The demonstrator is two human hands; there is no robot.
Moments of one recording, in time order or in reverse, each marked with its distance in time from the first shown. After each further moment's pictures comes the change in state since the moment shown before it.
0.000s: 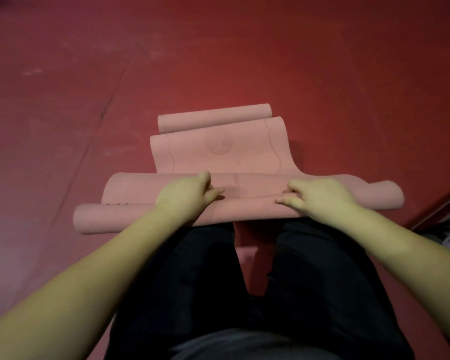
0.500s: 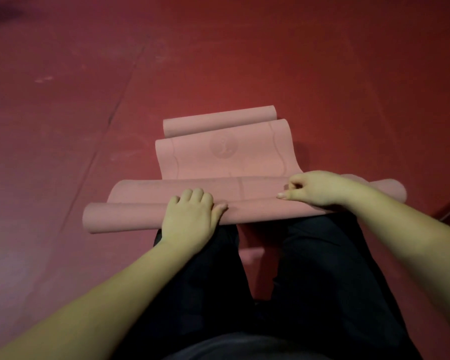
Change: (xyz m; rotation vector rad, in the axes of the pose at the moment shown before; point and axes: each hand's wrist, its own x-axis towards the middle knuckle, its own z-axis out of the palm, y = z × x) left_hand -0.033 0.005 0.024 0.303 0.328 0.086; right_hand 0.043 0.016 -0.016 0.250 -0.333 0.039
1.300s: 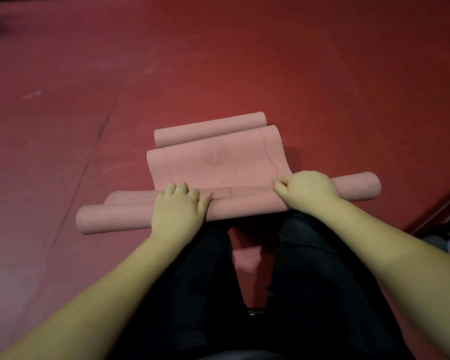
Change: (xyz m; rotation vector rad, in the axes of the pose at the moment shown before) left_hand 0.033 -0.007 -0.002 -0.056 -0.030 -0.104; right_hand 0.007 -0.008 0.017 -0.294 0.429 0.102
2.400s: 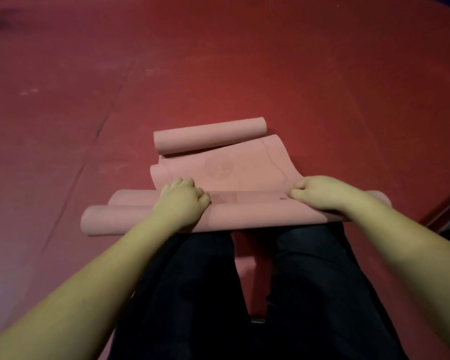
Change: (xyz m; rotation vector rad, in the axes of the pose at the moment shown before) left_hand 0.041 -0.012 -0.016 -0.113 -0.345 0.026; right_hand 0.011 0.028 -0.022 0.241 -0.412 0.016
